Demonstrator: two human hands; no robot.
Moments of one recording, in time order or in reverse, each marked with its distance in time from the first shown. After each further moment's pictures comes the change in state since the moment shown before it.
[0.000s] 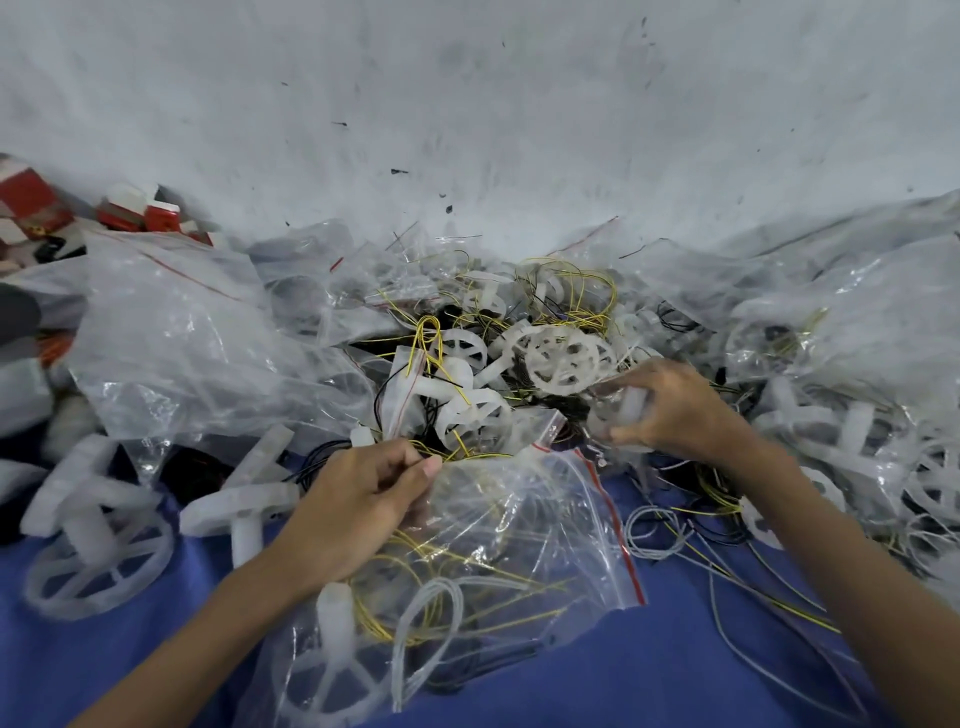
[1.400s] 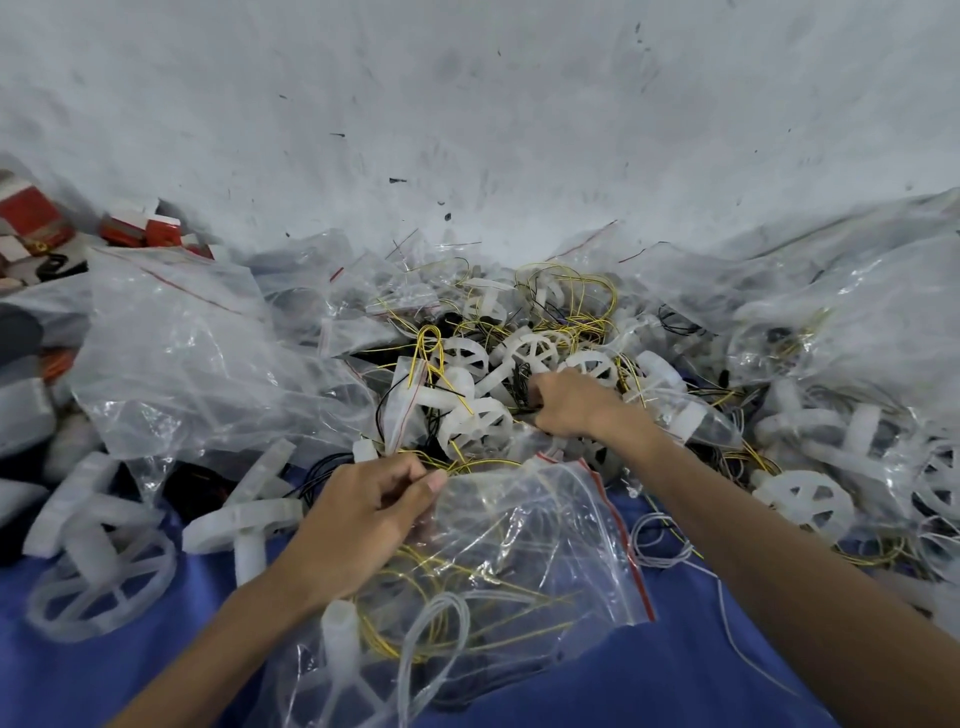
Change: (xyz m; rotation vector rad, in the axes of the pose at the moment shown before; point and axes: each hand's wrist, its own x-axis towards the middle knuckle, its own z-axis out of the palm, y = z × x) left_hand 0.001 -0.002 0.000 0.021 -0.021 0.036; right_hand 0.068 -0.059 0.049 -0.152 -0.400 0.150
